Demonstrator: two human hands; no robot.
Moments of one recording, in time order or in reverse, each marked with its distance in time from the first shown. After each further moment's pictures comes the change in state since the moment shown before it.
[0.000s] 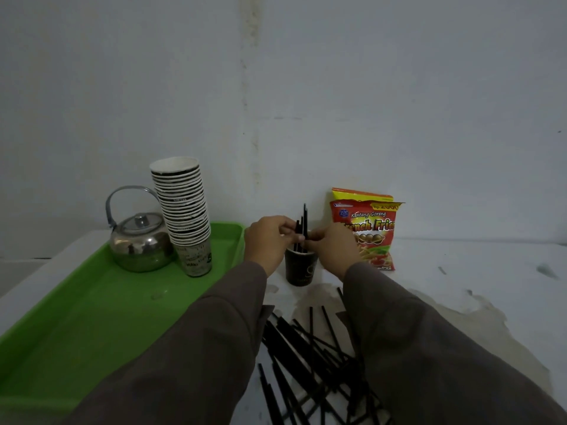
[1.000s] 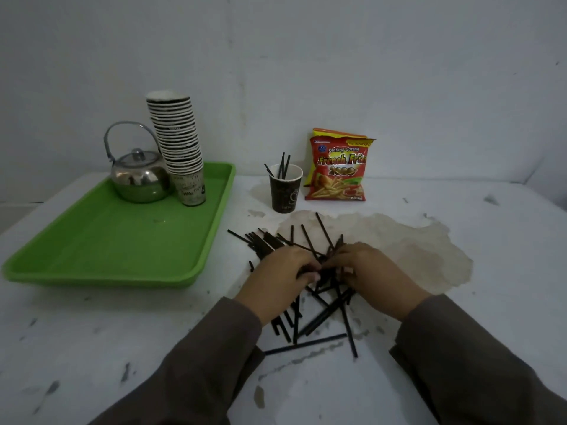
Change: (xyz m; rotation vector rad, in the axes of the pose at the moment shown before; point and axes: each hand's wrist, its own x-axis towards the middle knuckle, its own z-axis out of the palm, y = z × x) left_hand -0.195 0.006 0.008 0.230 -0.438 0.316; right_hand -0.191 0.056 -0.042 -0.439 -0.250 -0.326
